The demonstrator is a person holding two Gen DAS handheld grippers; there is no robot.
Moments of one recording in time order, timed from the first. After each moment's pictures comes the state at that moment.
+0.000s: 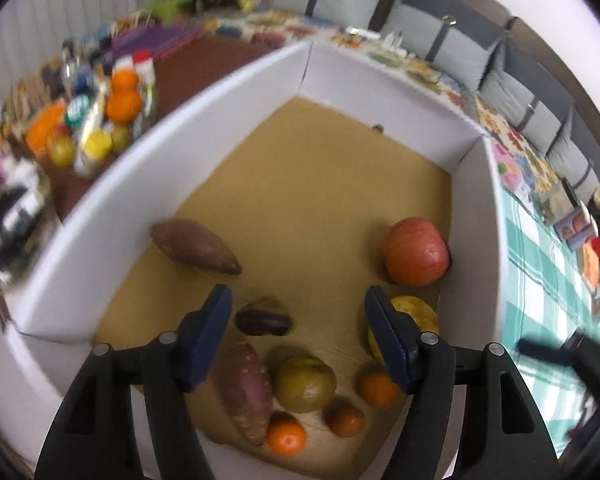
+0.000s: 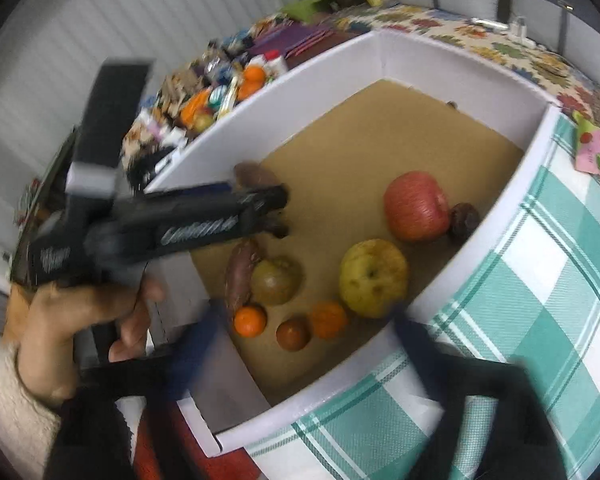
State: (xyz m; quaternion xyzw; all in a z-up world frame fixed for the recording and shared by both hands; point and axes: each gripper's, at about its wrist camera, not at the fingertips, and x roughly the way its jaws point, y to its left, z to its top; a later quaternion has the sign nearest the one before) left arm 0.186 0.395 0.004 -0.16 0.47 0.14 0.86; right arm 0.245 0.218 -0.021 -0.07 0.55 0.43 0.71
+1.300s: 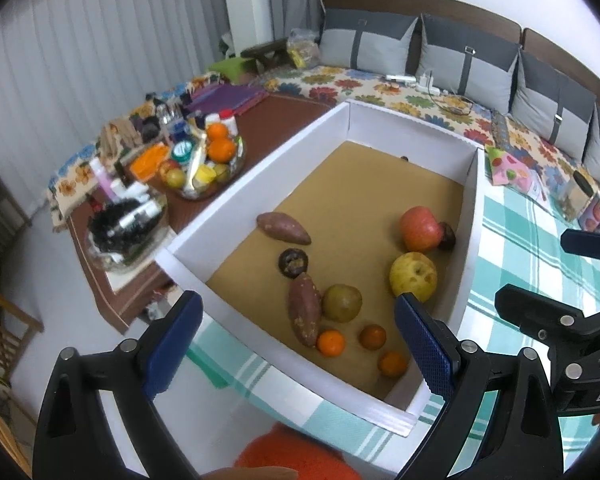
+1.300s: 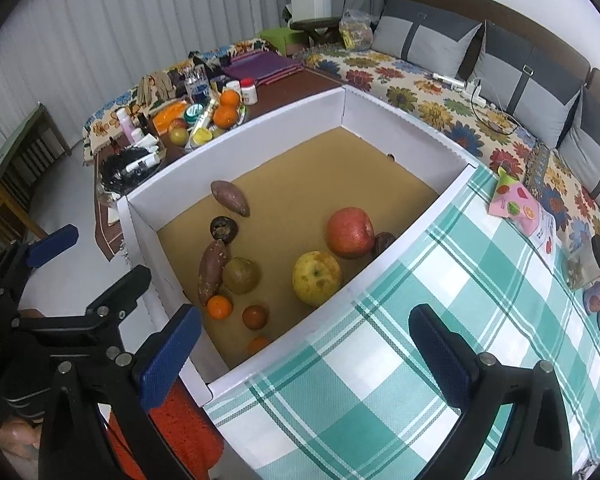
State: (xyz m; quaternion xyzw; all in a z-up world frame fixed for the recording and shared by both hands) left arm 0.071 0.327 0.079 -0.10 0.42 0.27 0.86; right arm 0.192 0.199 0.065 -0.18 0.48 0.36 0.78
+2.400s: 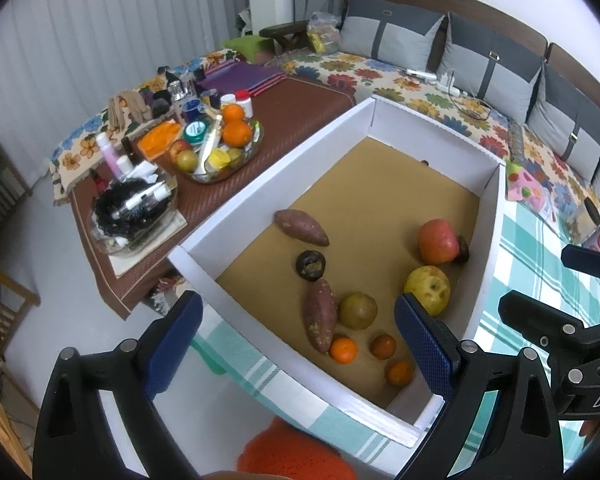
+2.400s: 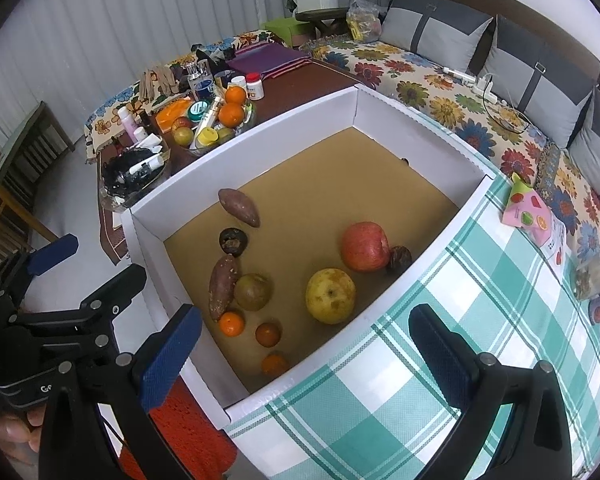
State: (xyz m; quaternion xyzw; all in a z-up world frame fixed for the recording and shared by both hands) left arm 0.079 0.365 0.089 -0.14 0.44 0.28 0.84; right arm 0.207 0.233 0.074 -0.18 0.50 0.37 0.76
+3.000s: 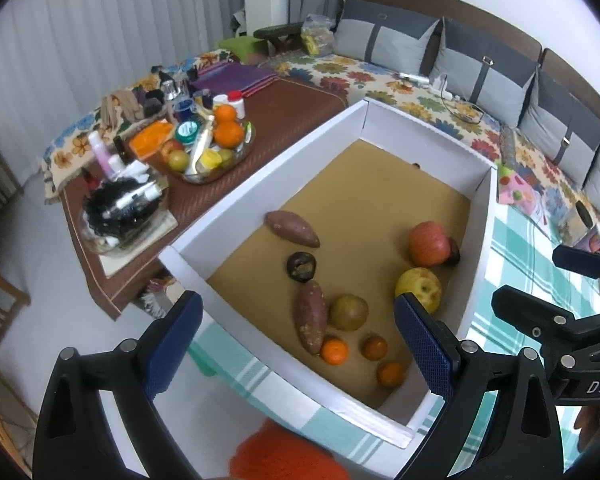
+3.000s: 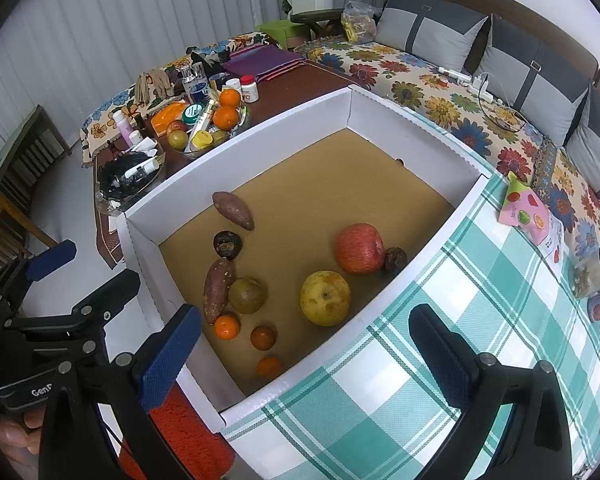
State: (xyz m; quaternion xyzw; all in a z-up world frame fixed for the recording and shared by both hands) left arm 0.075 0.369 0.091 -0.15 0.43 0.26 0.85; right arm 0.212 0.230 0.074 -0.18 0.50 0.37 0.77
